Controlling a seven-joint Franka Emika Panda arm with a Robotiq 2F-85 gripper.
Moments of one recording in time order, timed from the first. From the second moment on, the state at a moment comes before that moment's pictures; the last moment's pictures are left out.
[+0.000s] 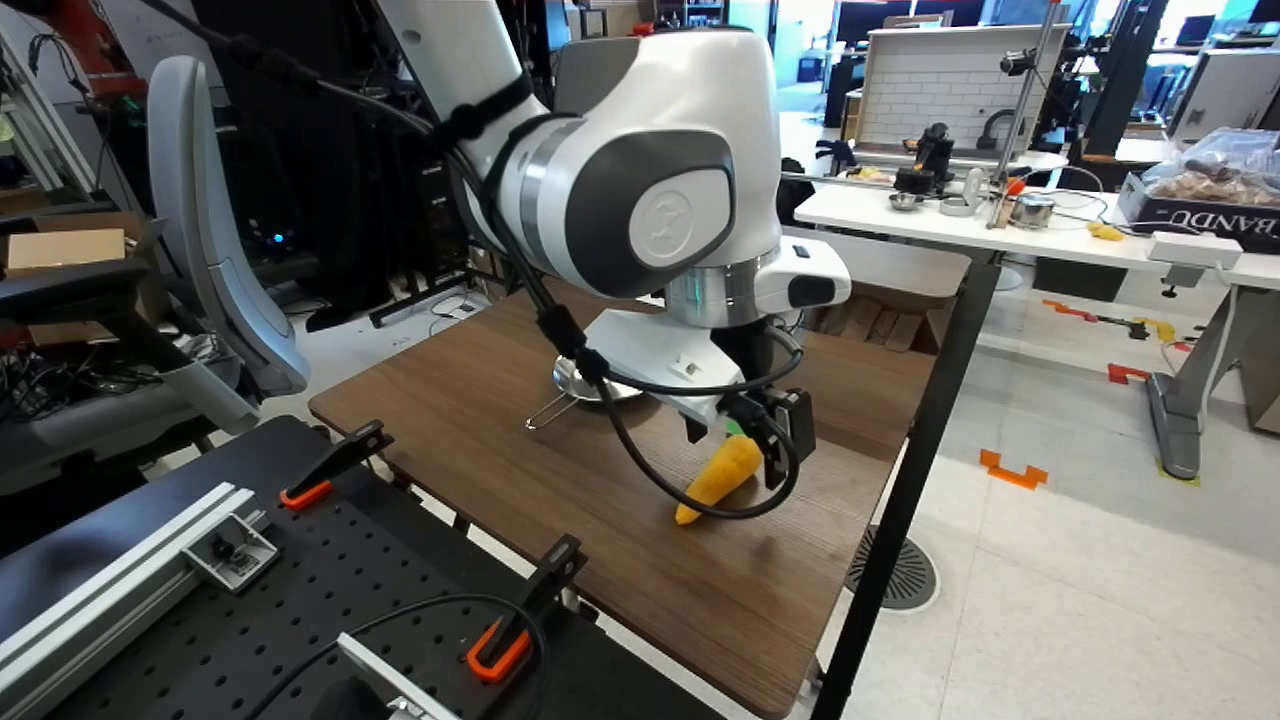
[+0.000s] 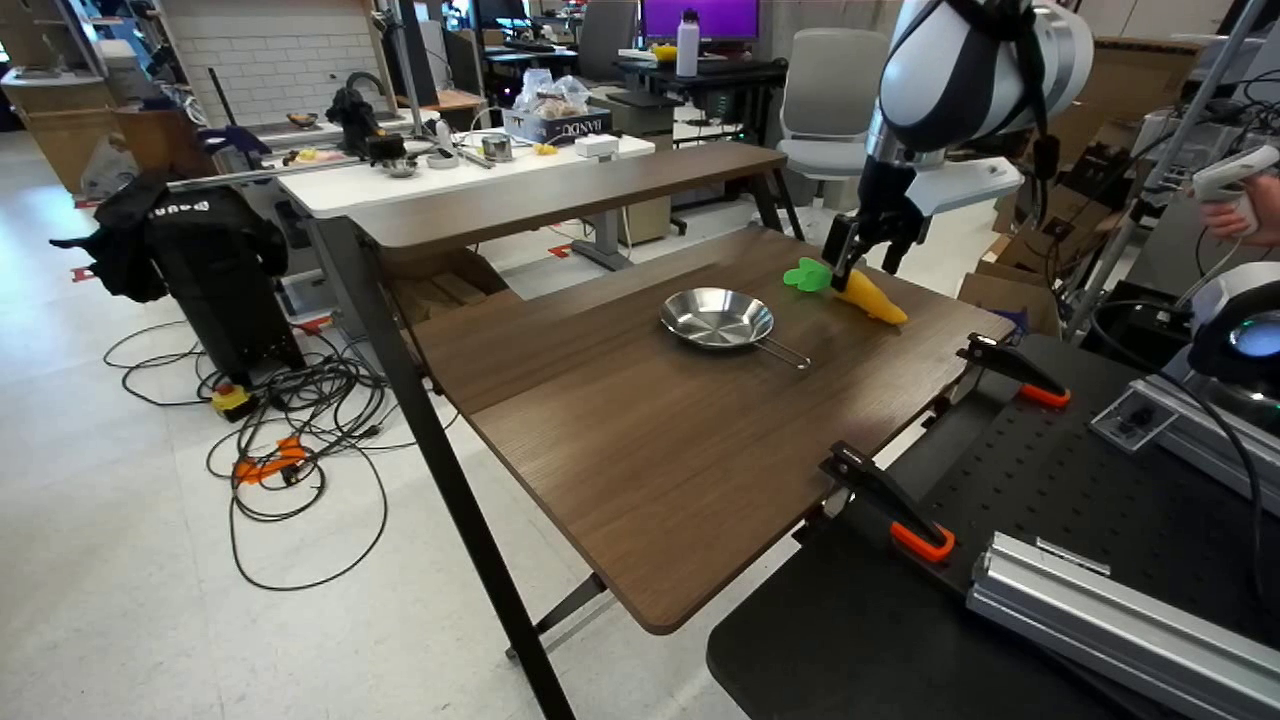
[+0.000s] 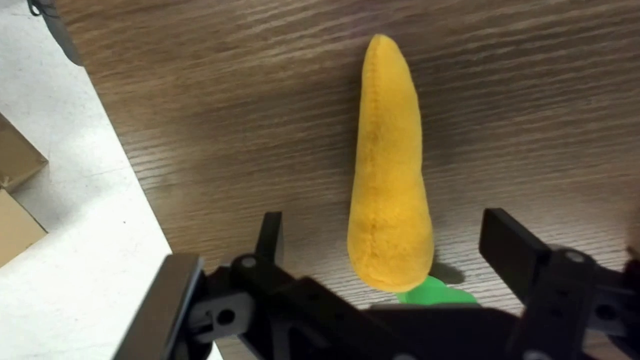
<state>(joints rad) -0.17 0.53 -0.12 -2.25 -0.05 2.89 -0.04</state>
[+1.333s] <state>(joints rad) -0.16 0.52 0.02 -2.19 -0.05 2.94 -0.04</state>
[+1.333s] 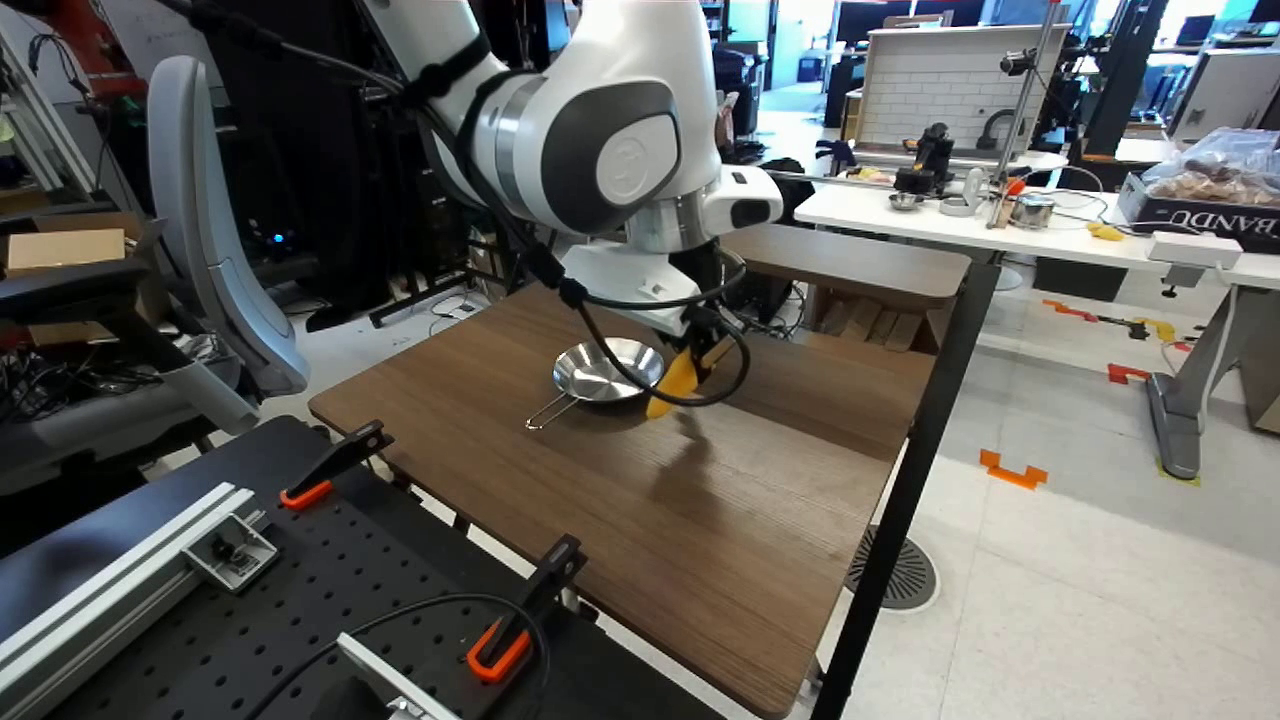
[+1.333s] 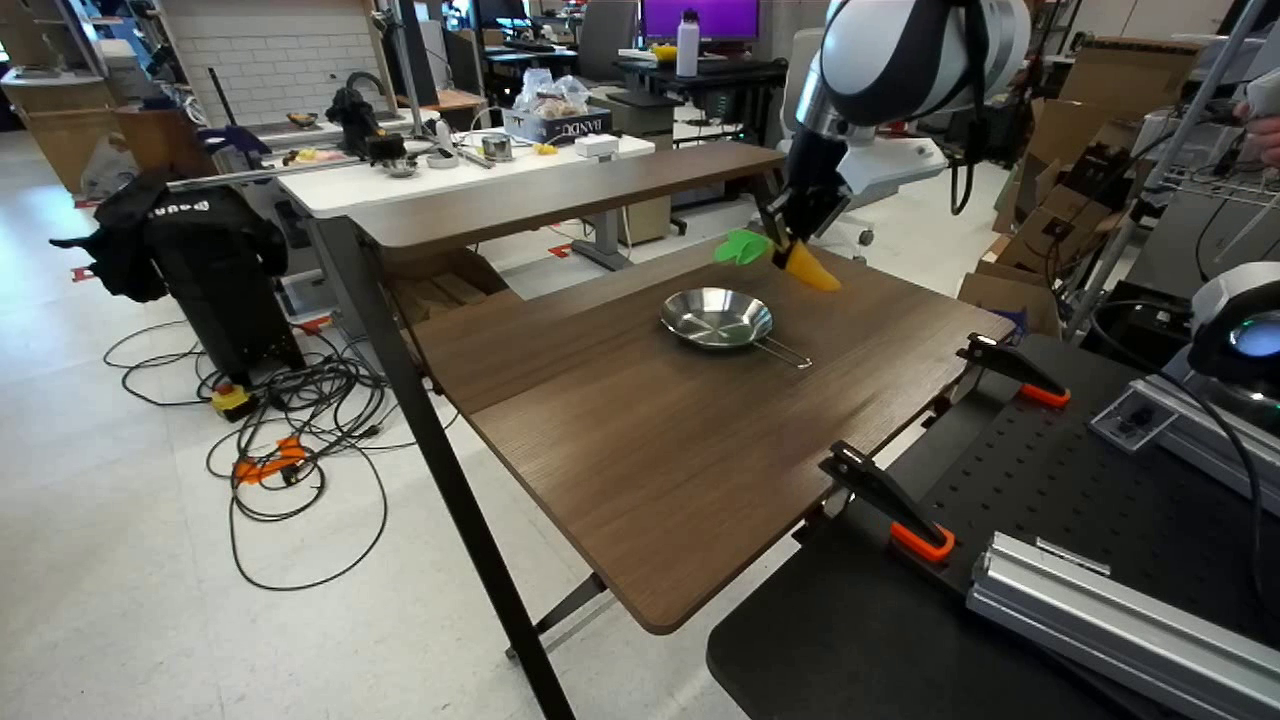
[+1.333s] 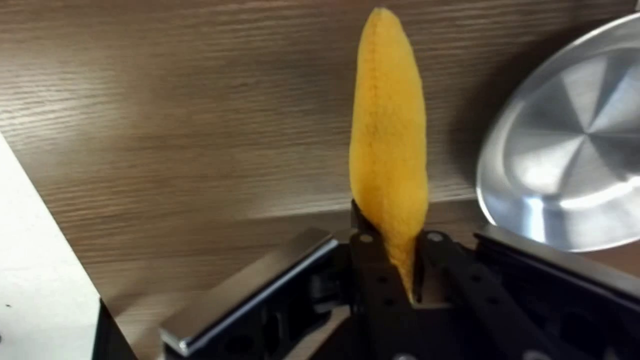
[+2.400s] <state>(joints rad) -0.11 0.49 0.15 -2.19 -0.01 2.81 -0.08</state>
